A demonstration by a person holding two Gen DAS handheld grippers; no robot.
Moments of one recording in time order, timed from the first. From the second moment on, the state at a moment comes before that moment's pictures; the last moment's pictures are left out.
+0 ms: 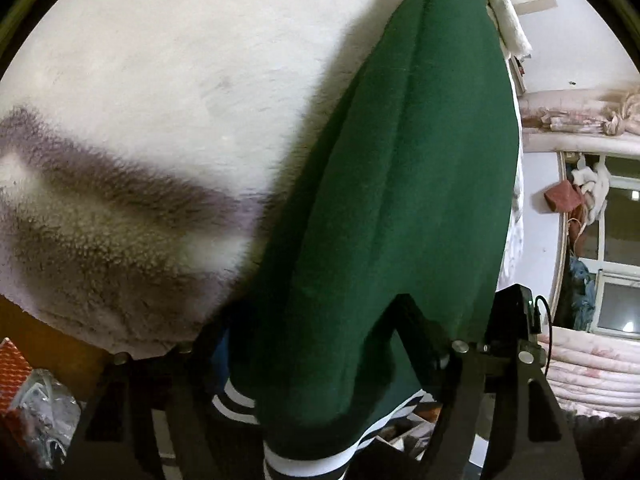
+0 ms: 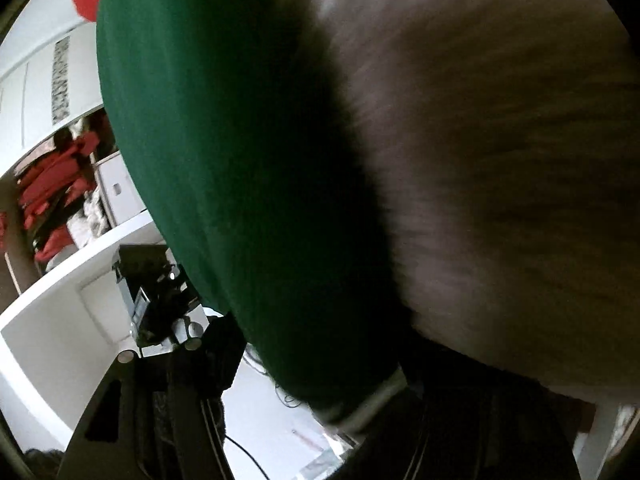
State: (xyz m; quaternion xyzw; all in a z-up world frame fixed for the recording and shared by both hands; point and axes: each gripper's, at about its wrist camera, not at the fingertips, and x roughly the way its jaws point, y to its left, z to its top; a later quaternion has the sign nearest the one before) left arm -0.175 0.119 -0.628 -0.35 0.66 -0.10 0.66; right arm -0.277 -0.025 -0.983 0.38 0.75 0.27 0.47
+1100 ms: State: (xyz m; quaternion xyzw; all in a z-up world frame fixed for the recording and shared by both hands) left arm 0.002 0.131 -0.438 -0.45 0.40 -0.20 0.77; right arm -0.100 -0.055 -0.679 0.48 0.58 0.32 0.58
